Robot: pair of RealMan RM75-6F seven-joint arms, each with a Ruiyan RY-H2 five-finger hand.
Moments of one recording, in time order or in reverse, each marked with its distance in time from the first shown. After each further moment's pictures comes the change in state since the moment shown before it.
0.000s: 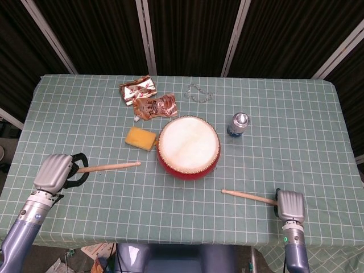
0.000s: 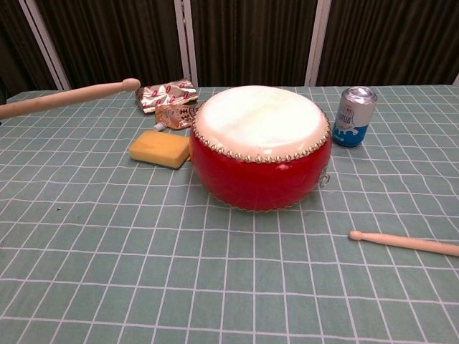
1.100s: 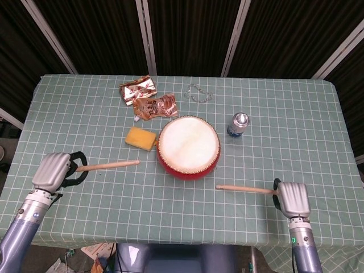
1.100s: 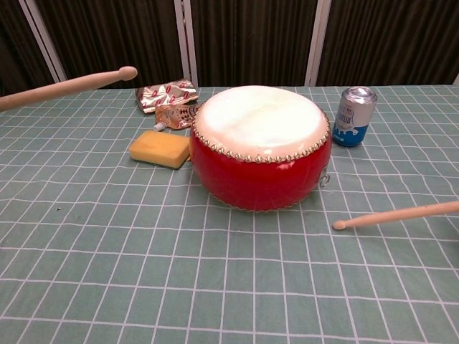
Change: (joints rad) left arm 0.000 0.017 -0.016 -0.018 -0.020 -0.004 -0.024; right arm 0.010 0.217 -0.021 -0.242 -0.224 0.071 0.105
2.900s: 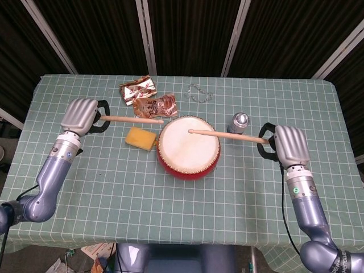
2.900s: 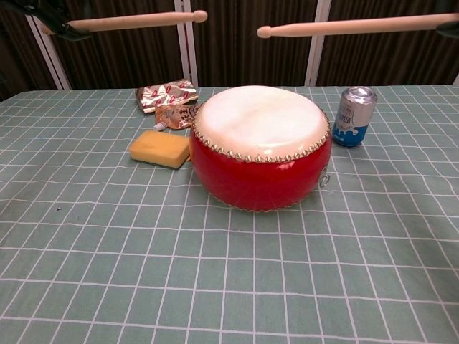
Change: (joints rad) left arm -0.439 -0.097 -0.221 0.291 -0.458 -0.233 0.198; right arm 0.368 0.309 0.334 -0.270 0.453 -0.168 0.255
